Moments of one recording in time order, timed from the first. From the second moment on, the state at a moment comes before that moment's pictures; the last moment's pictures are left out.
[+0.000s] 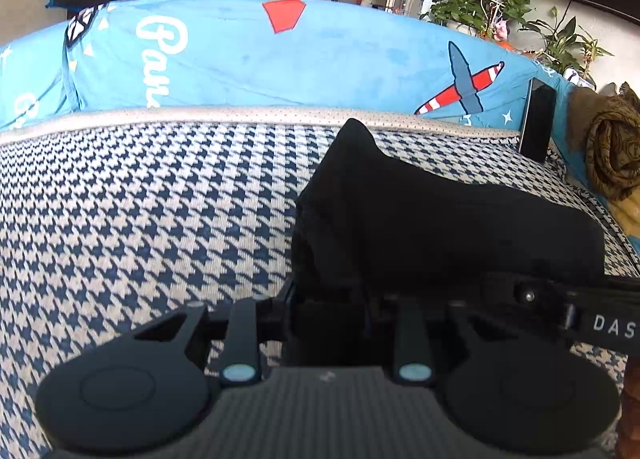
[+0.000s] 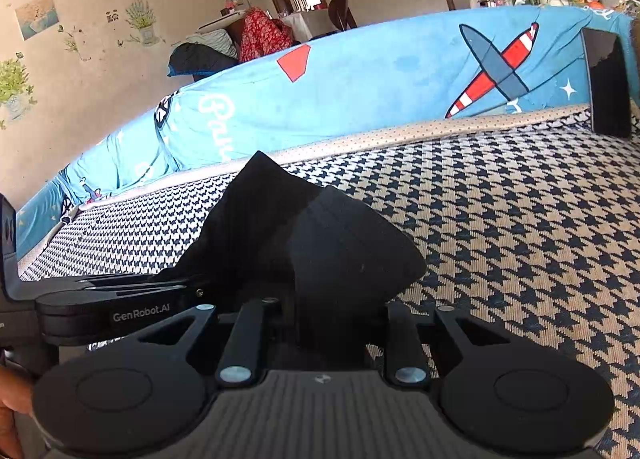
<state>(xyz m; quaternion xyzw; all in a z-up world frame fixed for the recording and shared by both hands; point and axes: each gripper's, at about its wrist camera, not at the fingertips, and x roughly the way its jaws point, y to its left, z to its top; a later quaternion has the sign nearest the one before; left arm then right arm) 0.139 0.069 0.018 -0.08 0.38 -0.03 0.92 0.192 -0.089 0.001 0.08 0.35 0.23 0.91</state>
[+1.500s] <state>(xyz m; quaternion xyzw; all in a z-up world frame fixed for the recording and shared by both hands) 0.119 0.056 0.032 -0.05 0.31 -0.01 0.95 0.184 -0.073 0.004 0.05 0.32 0.22 0.92</state>
